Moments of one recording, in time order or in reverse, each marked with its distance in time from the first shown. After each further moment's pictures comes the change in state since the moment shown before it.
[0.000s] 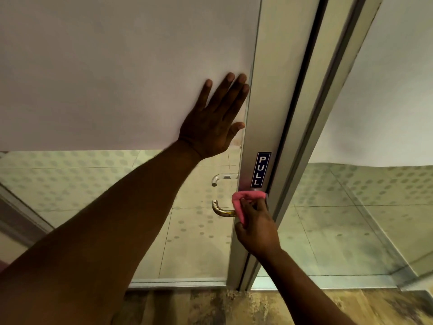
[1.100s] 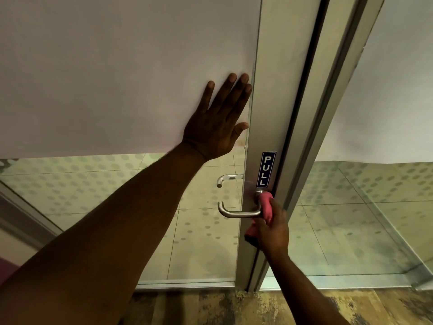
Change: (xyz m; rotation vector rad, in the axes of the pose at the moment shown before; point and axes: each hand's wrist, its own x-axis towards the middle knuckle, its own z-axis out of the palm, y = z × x) left_hand -0.001 0.000 0.001 0.000 -0.029 -0.006; right_hand 0.000 0.015 0.021 0.589 0.278 0.335
